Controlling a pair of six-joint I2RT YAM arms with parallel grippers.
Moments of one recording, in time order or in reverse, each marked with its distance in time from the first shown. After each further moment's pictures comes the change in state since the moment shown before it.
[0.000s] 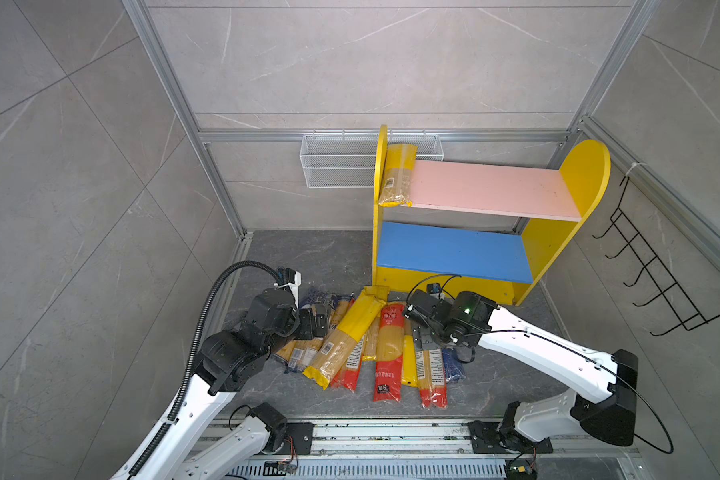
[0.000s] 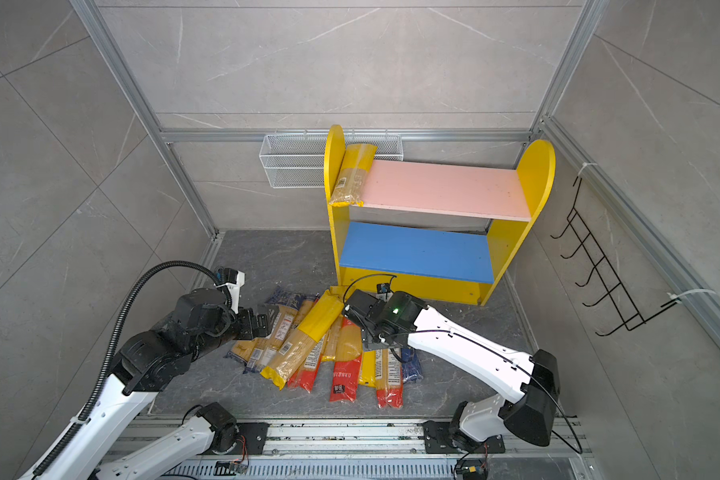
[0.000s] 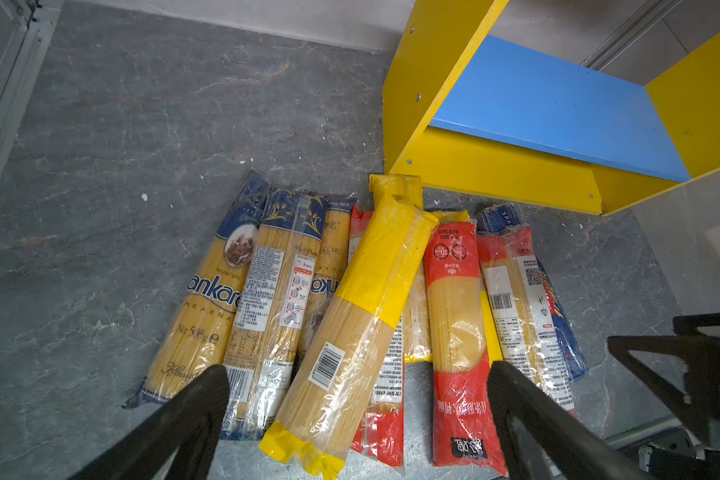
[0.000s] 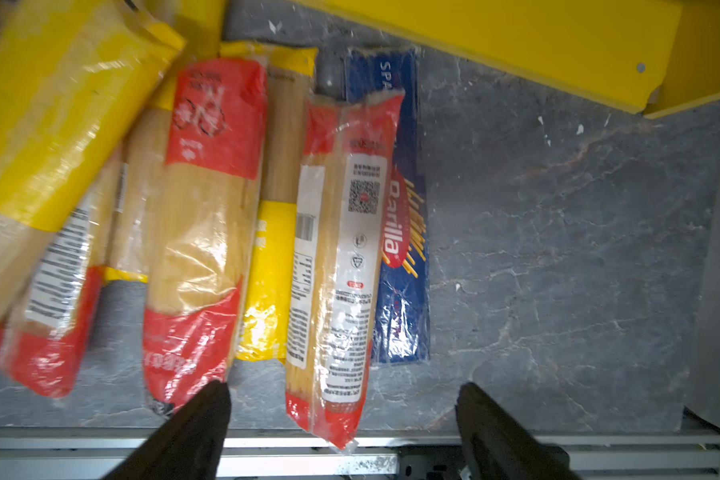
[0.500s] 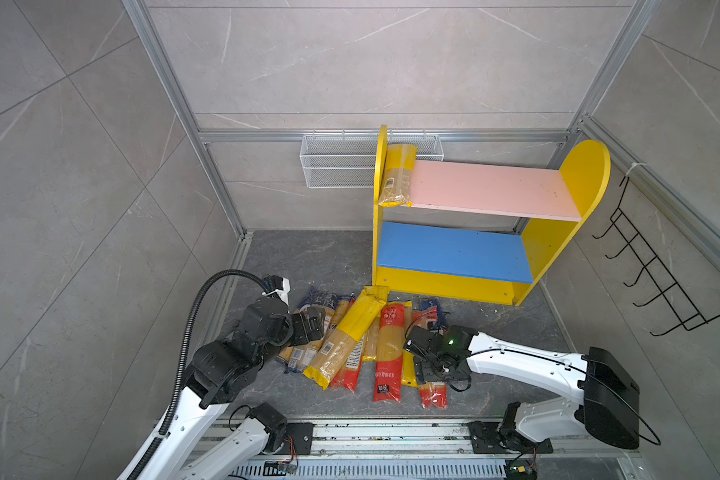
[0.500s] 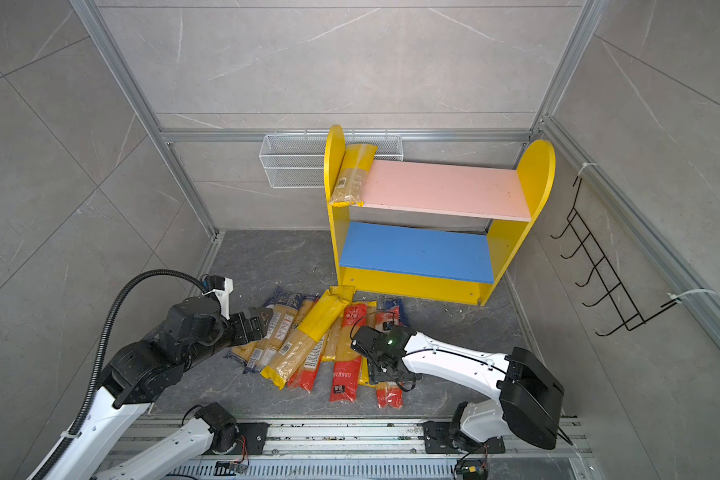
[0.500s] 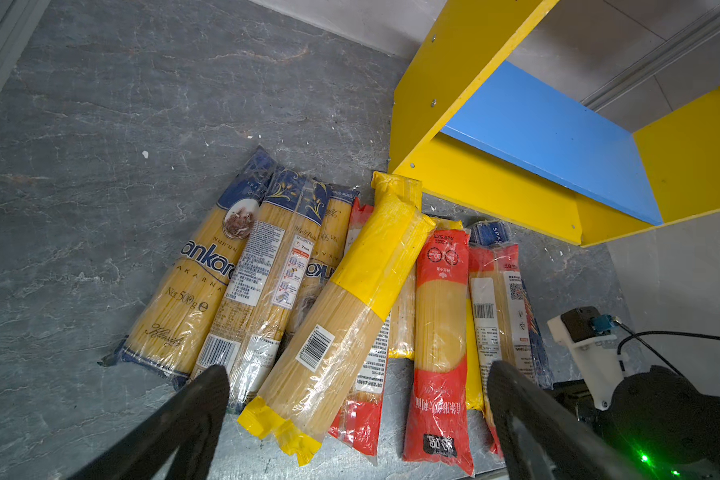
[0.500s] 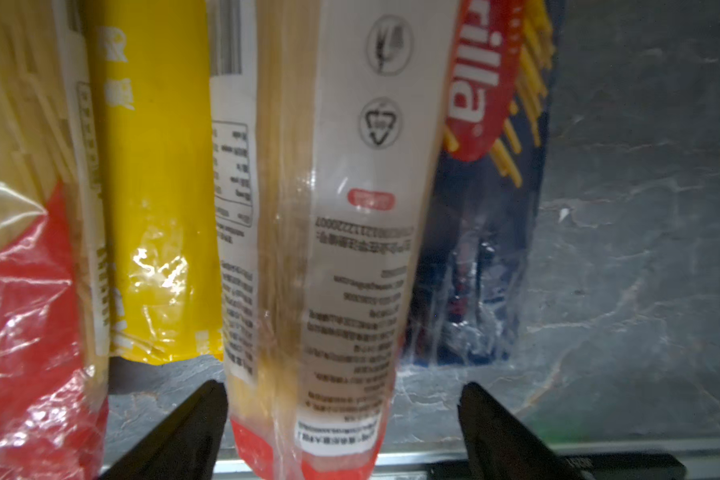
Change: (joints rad) left arm 0.000 -0.035 -0.029 -0.024 -0.012 -0.145; right arm 0.016 -0.019 -0.435 0.326 -0.186 0.055
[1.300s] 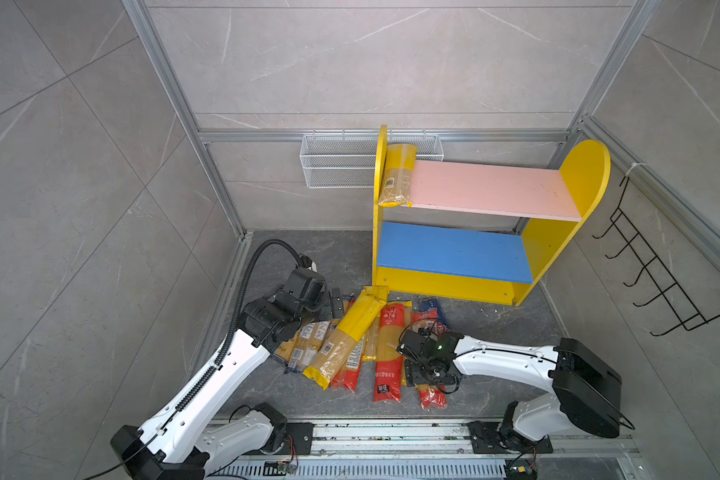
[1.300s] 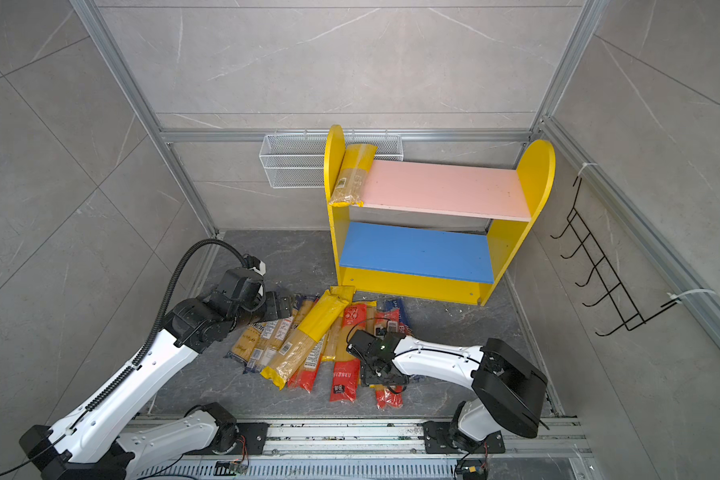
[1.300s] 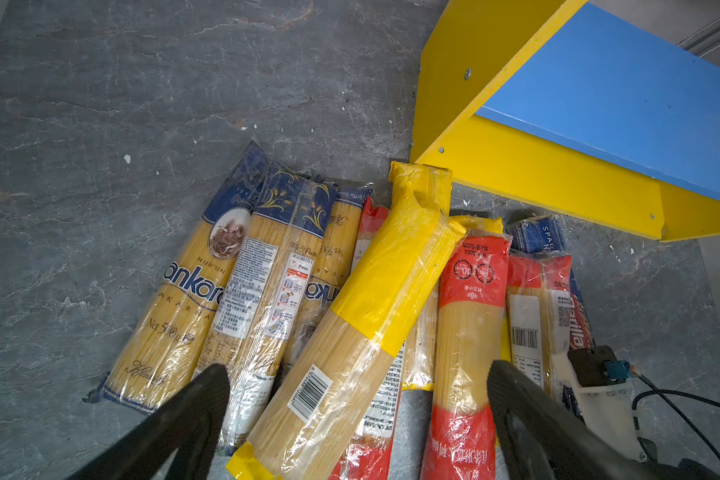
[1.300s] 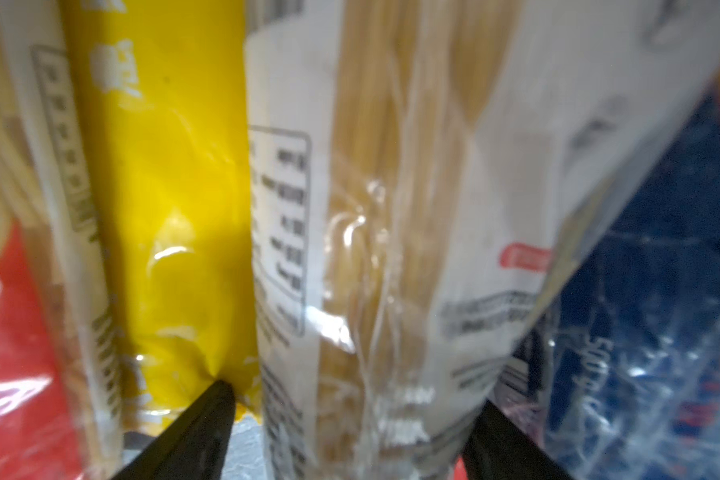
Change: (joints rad) left arm 0.000 0.298 0.085 0.082 -0.023 0.058; right arm 0.000 0.091 -0.085 0.226 -0.077 0.037
